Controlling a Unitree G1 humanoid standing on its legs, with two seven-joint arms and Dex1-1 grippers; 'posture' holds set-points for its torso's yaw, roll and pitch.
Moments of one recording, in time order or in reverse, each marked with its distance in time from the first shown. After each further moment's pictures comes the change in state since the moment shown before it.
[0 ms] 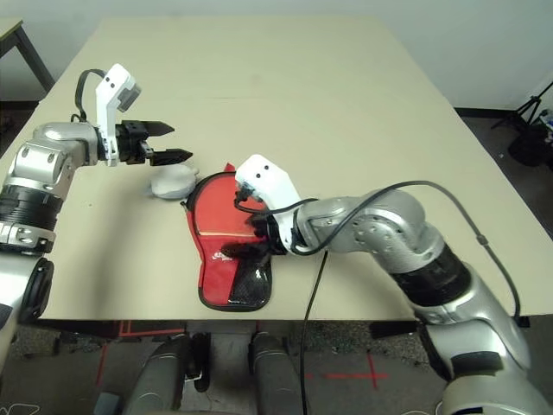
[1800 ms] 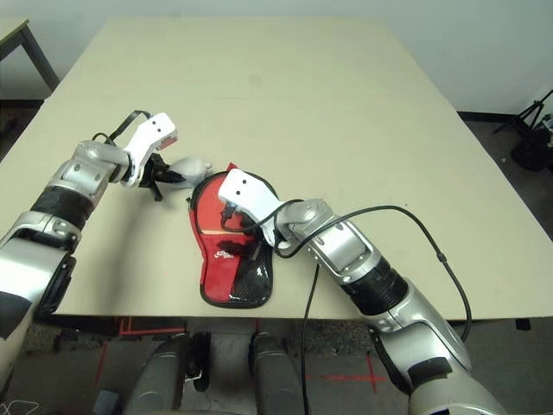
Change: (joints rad) left arm -0.156 -0.187 -0.149 0.488 0.286 -0.299 0.171; right arm 0.101 0.156 0.017 0.090 -0.683 -0.186 0.398
